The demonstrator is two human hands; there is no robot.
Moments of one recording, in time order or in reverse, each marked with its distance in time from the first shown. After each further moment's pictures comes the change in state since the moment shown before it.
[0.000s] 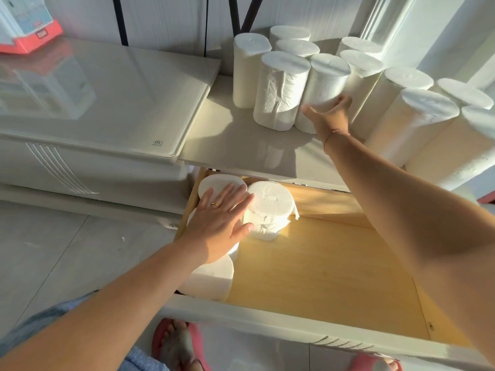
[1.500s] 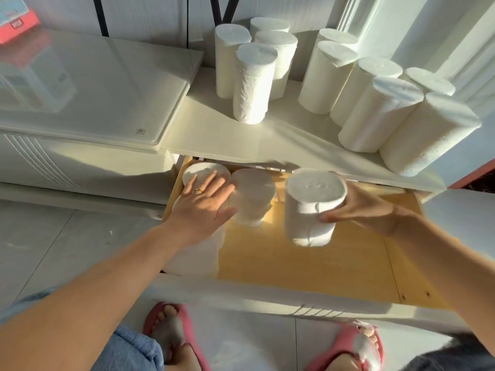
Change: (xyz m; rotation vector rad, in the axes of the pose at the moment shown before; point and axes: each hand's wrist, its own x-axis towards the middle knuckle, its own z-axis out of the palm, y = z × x) left_hand 0.000 -0.001 0.001 0.007 0.000 -0.026; right_hand -0.140 0.055 -0.139 0.102 -1.015 0.027
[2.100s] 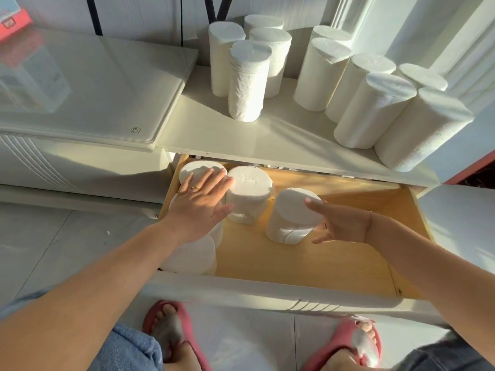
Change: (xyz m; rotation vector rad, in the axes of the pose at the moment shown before) left_hand 0.000 0.000 0.003 0.012 0.015 0.010; right_hand 0.006 0.046 0.011 0.242 0.038 0.557
